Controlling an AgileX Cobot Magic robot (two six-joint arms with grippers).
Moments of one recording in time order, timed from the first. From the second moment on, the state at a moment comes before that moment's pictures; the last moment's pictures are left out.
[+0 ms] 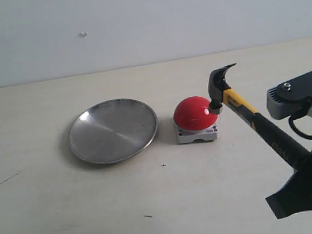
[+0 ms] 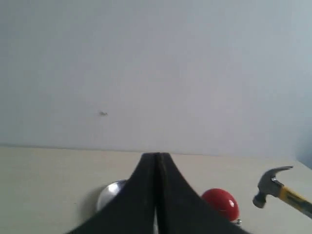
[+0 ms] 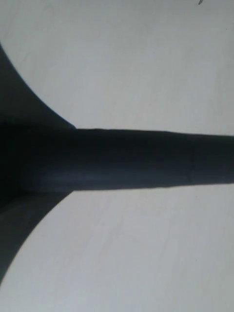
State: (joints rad) left arm 0.01 0.06 -0.33 -0.91 0.47 0.59; right arm 0.63 1.07 -0.61 -0.24 0.83 0.59
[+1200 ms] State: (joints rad) left arm 0.02 0.01 -0.12 -0.44 0.21 0.07; right arm 0.38 1.29 -0.75 -0.08 0.75 0.16
